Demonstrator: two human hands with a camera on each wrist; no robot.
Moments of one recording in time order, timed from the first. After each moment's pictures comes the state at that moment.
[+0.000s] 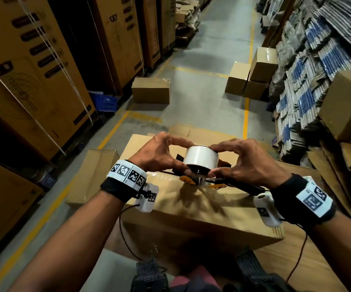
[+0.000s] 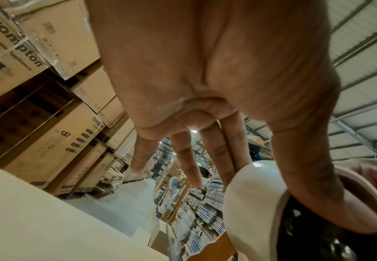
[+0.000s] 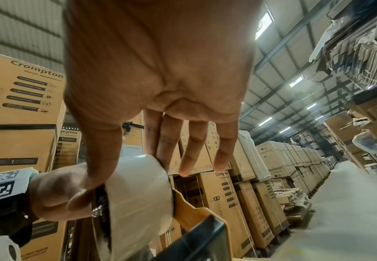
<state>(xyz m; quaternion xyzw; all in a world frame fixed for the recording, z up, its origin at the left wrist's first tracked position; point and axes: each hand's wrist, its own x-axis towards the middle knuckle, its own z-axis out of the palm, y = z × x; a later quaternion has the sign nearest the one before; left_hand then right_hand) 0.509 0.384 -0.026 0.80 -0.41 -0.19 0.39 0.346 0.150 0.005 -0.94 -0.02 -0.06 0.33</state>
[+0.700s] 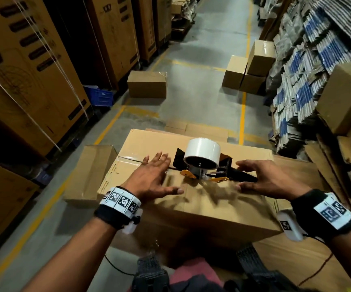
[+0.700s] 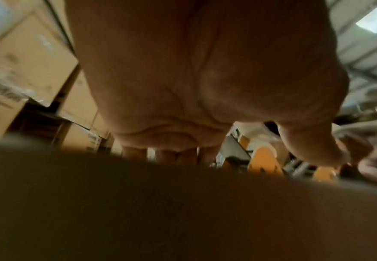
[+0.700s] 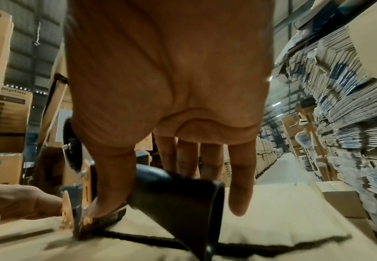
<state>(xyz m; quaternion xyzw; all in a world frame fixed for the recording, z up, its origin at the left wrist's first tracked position) 0.480 0.427 -0.103 0.88 -0.43 -0.21 0.04 0.311 0.101 -0.059 -0.96 0.10 0.12 0.22</state>
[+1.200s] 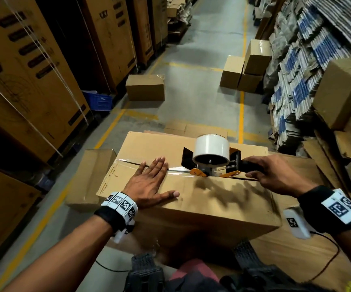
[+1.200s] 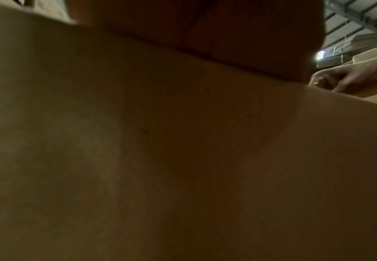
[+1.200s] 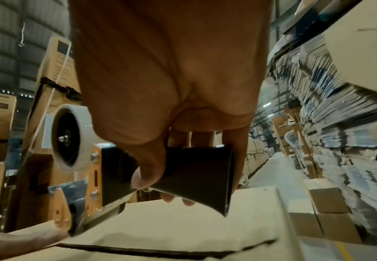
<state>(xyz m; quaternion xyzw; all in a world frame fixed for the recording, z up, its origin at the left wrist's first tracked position) 0.477 0.434 -0.136 0.88 -0.44 -0.17 -0.05 0.296 0.071 -0.074 -0.96 0.13 0.05 0.23</state>
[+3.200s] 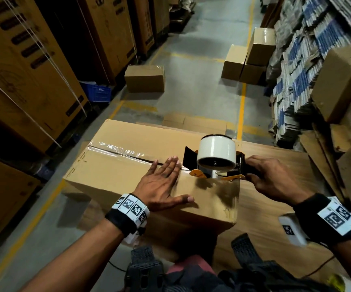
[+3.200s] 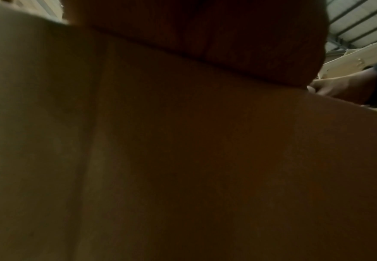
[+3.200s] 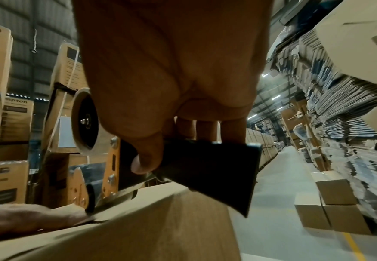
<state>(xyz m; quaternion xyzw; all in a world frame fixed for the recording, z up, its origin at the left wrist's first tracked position) 0.404 0.358 -0.132 0.87 -0.46 -0.17 -0.04 0.248 0.046 -0.079 -0.97 0.07 -0.01 0.22</state>
